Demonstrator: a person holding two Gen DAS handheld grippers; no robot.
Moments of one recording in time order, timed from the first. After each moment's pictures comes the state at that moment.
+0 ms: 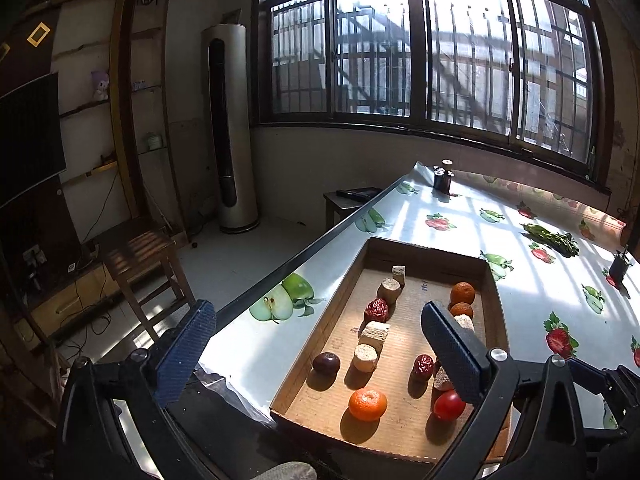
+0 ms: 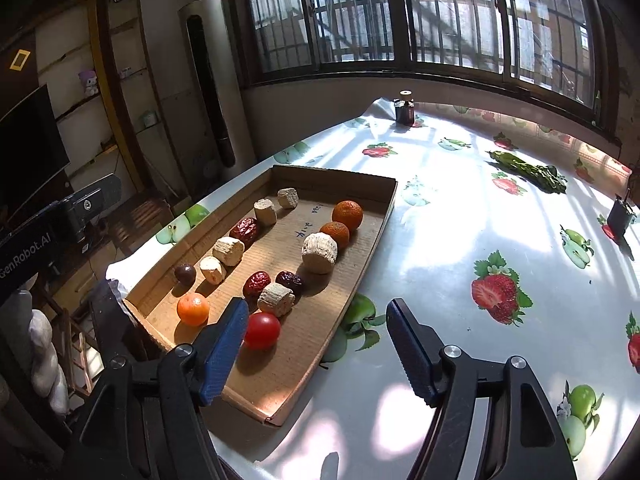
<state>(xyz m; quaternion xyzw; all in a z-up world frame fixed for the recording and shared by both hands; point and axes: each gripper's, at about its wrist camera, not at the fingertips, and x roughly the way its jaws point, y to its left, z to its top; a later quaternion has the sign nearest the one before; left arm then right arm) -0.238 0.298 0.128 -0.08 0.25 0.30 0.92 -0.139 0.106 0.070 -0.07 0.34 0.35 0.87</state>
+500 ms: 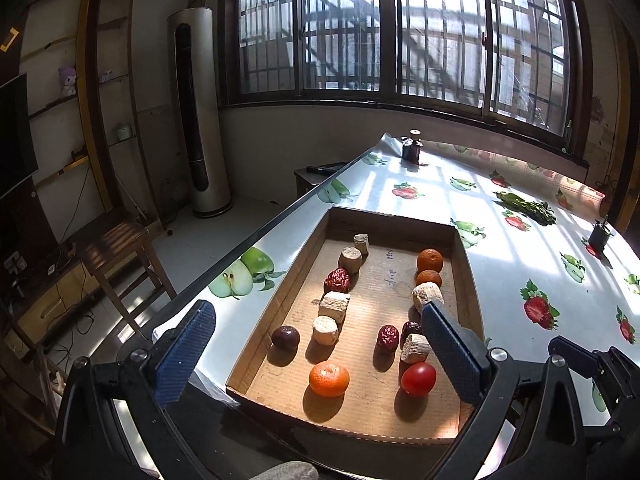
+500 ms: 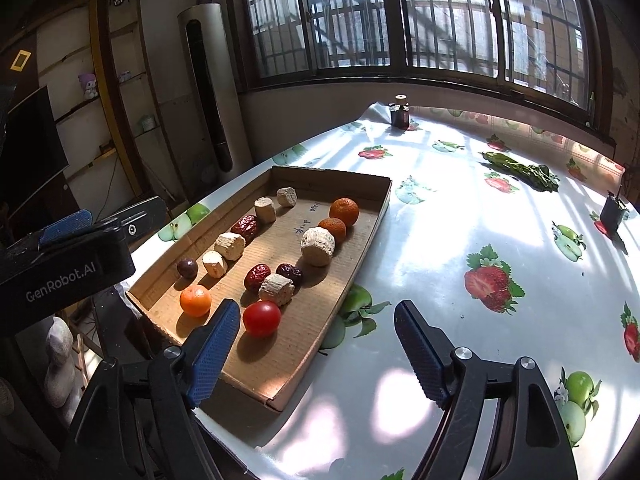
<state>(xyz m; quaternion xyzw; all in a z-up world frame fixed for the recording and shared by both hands) -0.224 0.279 0.113 -0.07 0.29 0.25 0.92 -0.146 0.098 0.067 -0.06 0.33 0.34 0.88</state>
